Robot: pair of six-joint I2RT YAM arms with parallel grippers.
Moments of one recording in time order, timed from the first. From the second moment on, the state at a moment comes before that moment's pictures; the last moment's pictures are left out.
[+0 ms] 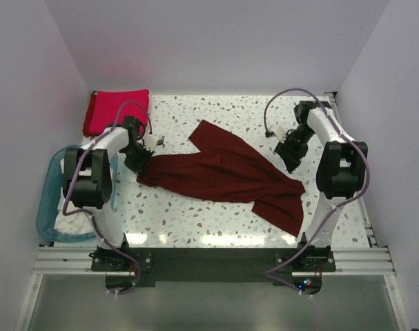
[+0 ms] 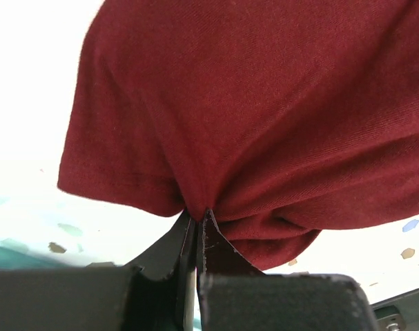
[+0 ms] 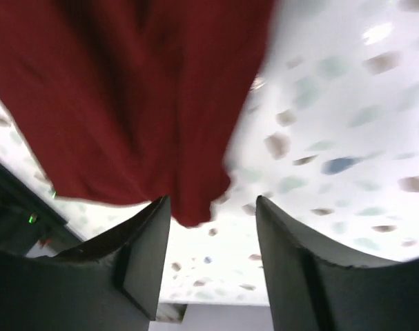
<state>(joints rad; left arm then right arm) -0.05 1.86 1.25 -0.87 0.16 0.49 0.00 1.95 1.56 -1.33 -0.22 -1.04</state>
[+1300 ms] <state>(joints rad) -0.05 1.94 1.42 -0.89 0.20 0.42 0.18 2.11 1.58 -0.74 -0.03 -0.70</state>
